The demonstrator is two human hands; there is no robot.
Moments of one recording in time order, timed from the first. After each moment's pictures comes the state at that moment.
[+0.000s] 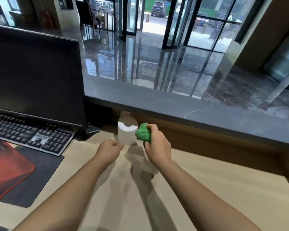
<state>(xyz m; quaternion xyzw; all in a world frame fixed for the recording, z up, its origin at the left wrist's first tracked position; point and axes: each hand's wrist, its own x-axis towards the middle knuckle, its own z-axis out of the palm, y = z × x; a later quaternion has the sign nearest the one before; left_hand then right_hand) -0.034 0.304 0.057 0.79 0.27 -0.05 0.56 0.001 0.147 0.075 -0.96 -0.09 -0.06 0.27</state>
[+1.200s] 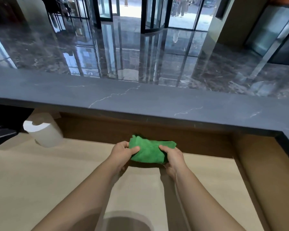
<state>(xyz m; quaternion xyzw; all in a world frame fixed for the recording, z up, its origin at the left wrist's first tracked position) 0.062 -0.013 -0.006 0.73 0.23 -0.13 0.63 0.071 -0.180 -0.013 -0.53 0.33 0.11 0.78</state>
